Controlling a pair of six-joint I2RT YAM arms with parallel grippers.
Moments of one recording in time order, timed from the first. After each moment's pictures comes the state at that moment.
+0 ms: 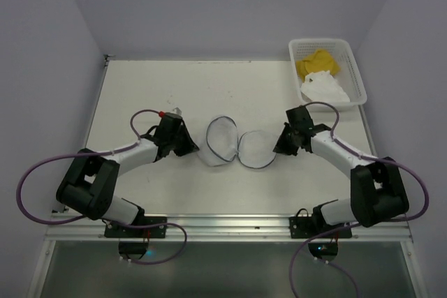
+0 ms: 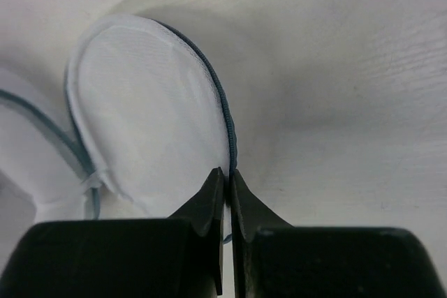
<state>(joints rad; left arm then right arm) -0.43 1.46 0.65 -0.07 0.12 -0.83 0.31 1.41 0.74 -0.43 -0.06 0.80</state>
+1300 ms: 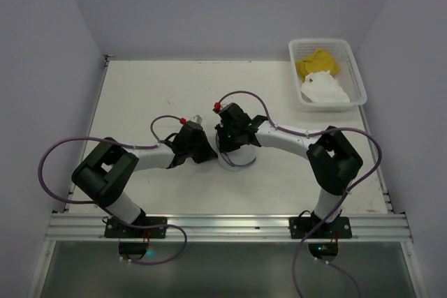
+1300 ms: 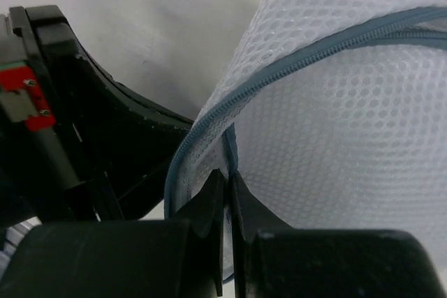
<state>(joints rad) -0.64 1.61 0.66 0.11 0.11 -0.93 0.81 1.79 1.25 -0.43 -0.04 0.43</state>
